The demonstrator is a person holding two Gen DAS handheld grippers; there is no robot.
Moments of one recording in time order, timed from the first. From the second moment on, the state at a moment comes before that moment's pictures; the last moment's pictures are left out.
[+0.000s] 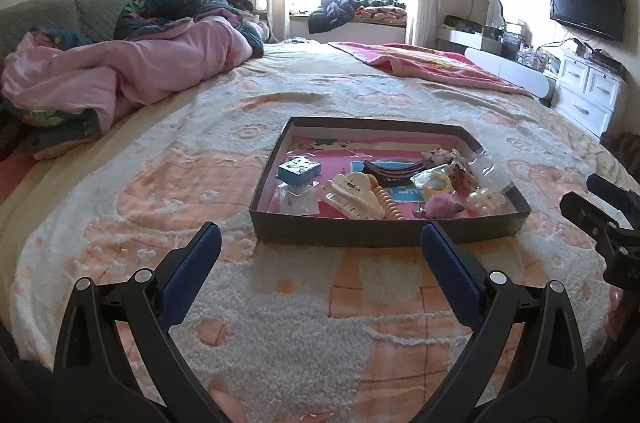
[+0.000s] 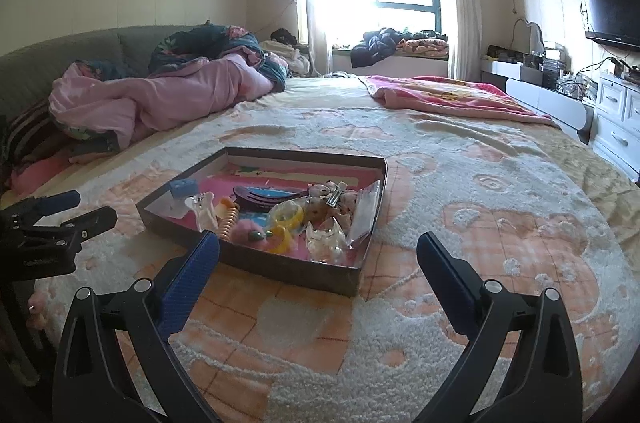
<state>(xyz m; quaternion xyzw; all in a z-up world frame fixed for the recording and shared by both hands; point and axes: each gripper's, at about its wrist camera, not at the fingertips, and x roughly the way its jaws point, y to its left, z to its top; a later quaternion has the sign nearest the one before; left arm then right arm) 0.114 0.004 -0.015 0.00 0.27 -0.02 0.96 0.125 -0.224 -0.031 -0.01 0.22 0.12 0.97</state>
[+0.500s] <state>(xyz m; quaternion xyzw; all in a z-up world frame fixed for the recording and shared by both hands) 0.100 0.005 -0.016 -0.02 0.22 -0.03 0.97 0.098 -0.223 -0.037 0.00 0.18 0.10 0.98</state>
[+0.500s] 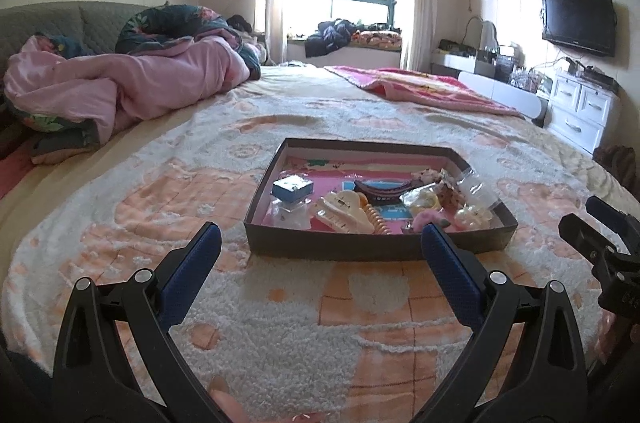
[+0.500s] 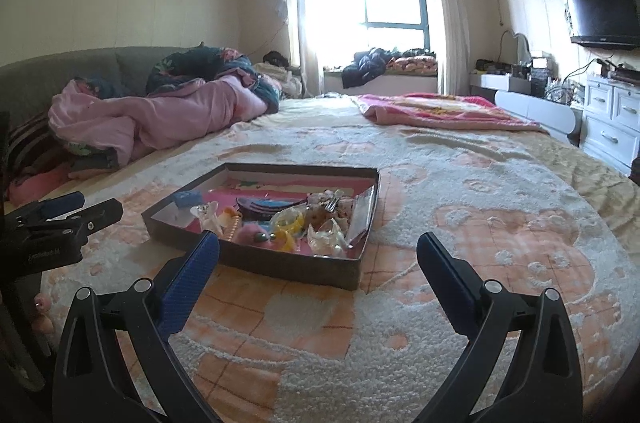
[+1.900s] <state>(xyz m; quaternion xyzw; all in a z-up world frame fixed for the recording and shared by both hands) 0.106 0.006 -0.024 -0.01 0.20 -0.02 0.98 0.101 -0.228 -0.049 0.00 0.14 0.09 0.99</state>
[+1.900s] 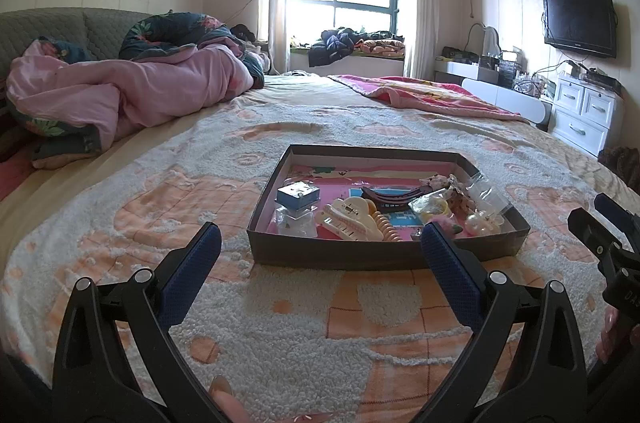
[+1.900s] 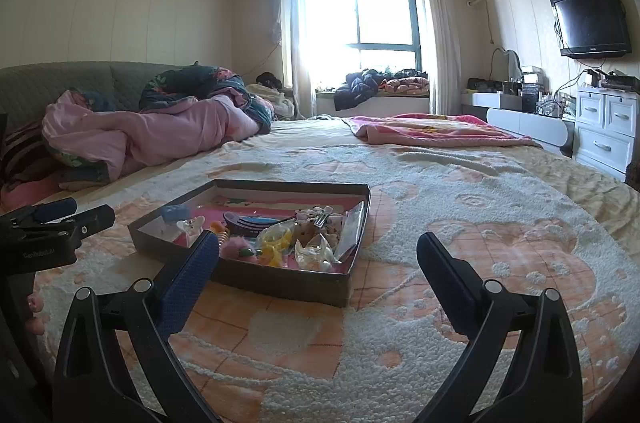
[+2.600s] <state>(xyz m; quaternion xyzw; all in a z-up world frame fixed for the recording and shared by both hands) 0.106 0.006 -0.023 -0.01 0.20 -0.02 0.98 0.102 -0.226 -0.050 0.00 0.14 0.09 0.99</state>
